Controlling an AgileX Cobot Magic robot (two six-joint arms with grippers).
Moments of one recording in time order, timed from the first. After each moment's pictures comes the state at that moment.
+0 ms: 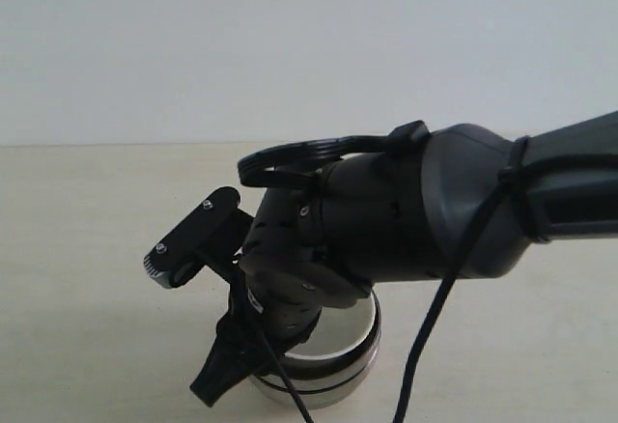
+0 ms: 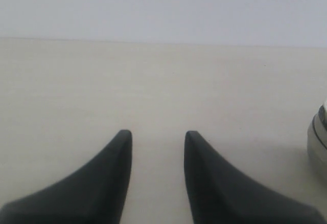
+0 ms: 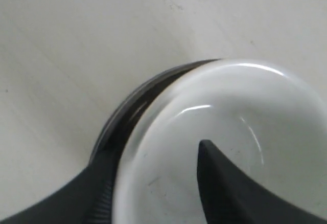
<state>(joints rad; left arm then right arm) -0.07 0.00 0.00 -0.16 0.32 0.09 1.02 1.85 -1.20 -0.44 0.60 0.34</state>
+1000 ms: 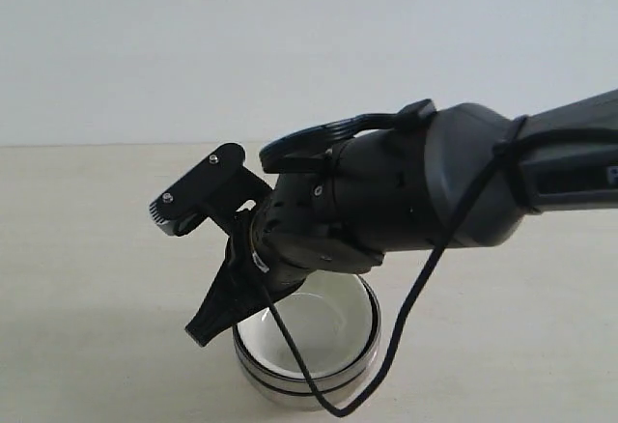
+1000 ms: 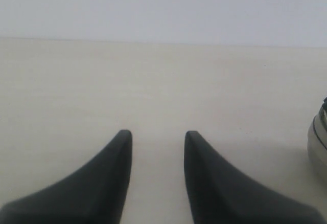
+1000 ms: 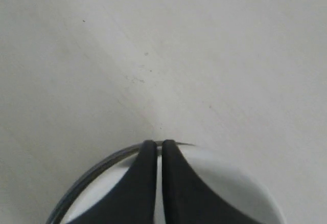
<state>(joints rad) -0.07 0.00 0.00 -0.16 0.32 0.09 0.95 1.87 -1.23 -0.58 0.44 0.46</state>
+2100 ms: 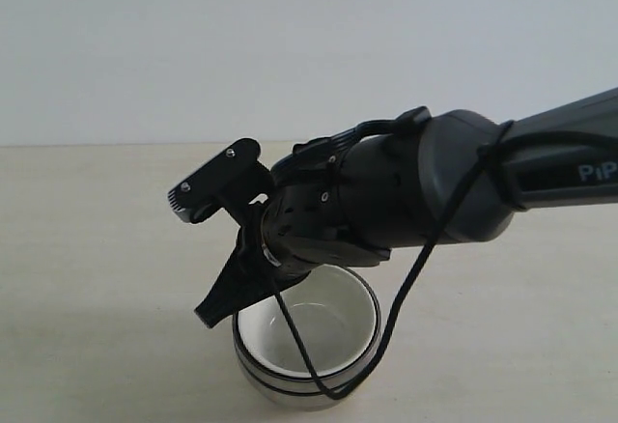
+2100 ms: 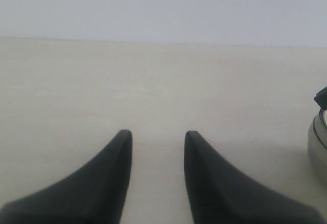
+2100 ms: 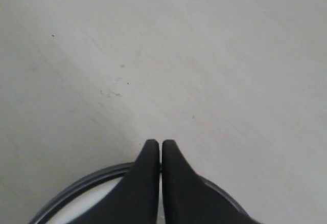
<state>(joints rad) -0.07 0.00 0.00 -0.16 0.32 0.09 0.92 1.90 -1.23 -0.68 0.39 0.59</state>
